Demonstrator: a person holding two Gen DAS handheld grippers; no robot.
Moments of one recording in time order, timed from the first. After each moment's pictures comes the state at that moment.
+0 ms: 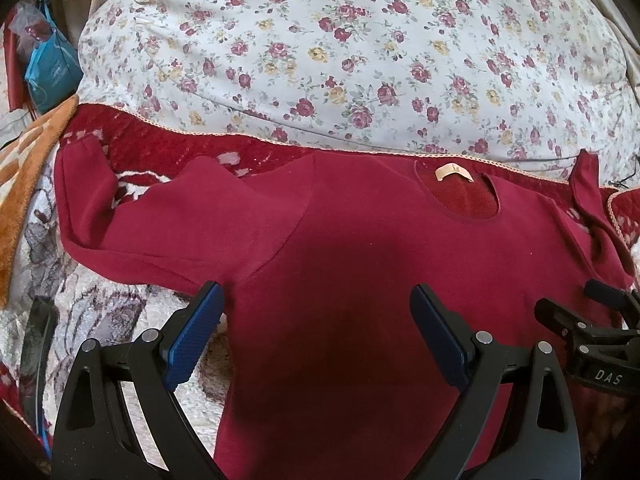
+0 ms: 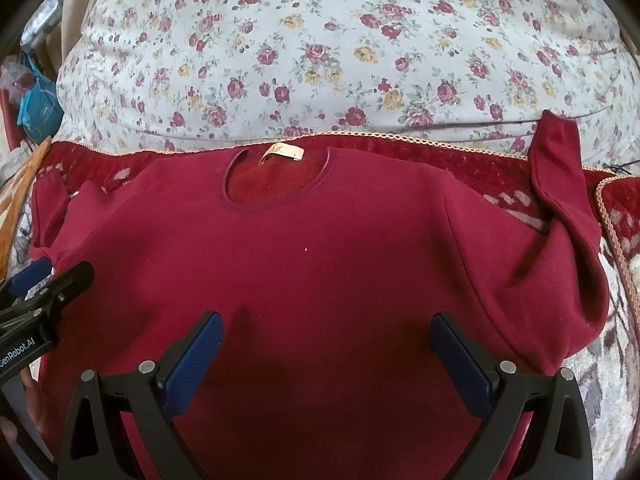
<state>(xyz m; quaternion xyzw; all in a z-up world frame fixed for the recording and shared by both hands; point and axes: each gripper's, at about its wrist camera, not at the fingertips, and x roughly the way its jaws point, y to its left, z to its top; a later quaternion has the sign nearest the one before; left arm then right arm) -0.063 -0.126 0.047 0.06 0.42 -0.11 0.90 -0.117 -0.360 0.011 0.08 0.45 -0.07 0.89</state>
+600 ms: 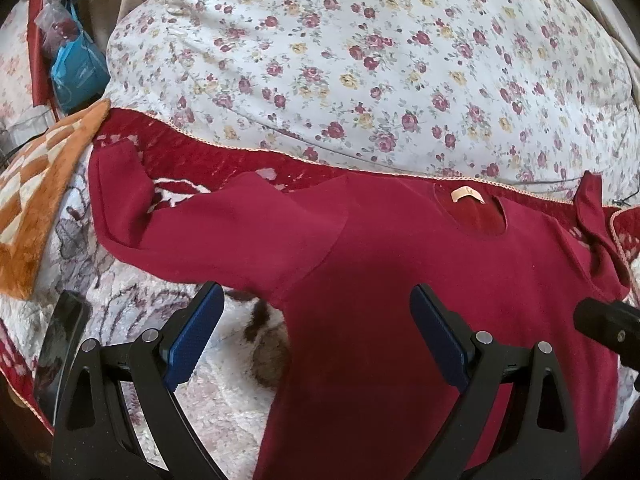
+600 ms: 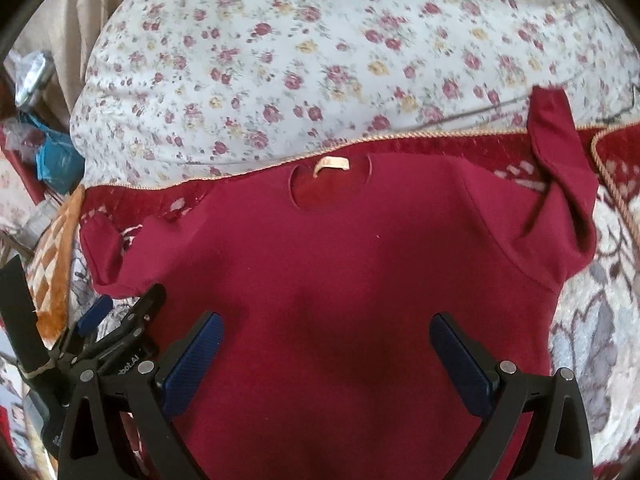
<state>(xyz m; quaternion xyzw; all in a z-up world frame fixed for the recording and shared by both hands) -0.076 -0.095 0.068 0.04 0.40 -0.09 0.91 -0.143 -0.319 0.068 0.18 0.44 -0.06 0.88</state>
